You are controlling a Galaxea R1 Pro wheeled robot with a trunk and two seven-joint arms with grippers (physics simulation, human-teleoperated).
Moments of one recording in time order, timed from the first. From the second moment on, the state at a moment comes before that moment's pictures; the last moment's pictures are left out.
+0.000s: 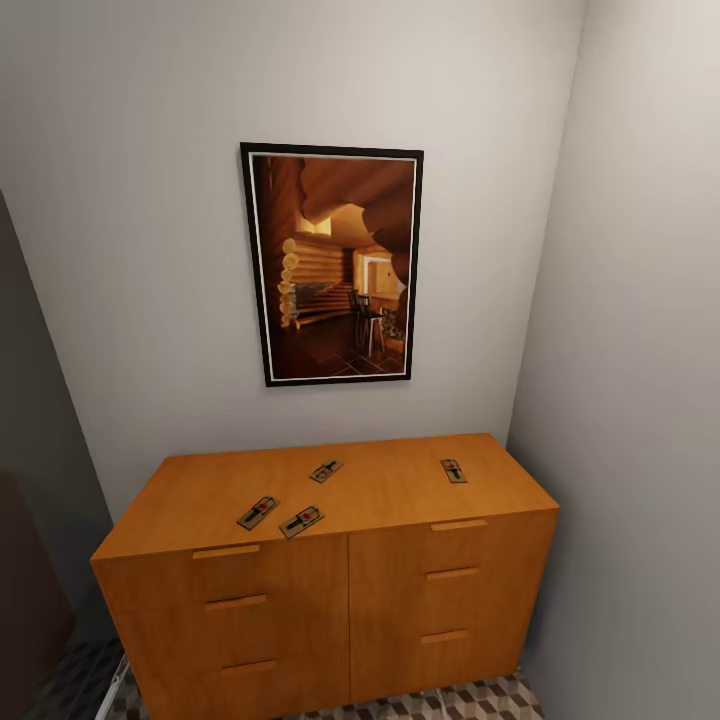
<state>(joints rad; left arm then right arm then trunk) 0.00 0.00 0.00 -0.16 0.07 -0.01 0.00 0.00 -0.02 0.00 -0.03 0.01 -0.06 0.00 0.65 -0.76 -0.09</state>
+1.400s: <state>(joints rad) 0.00 0.00 0.00 -0.72 0.07 0.19 -0.01 -0.01 -0.20 -0.15 -0.88 0.00 0.37 0.06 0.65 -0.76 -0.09</state>
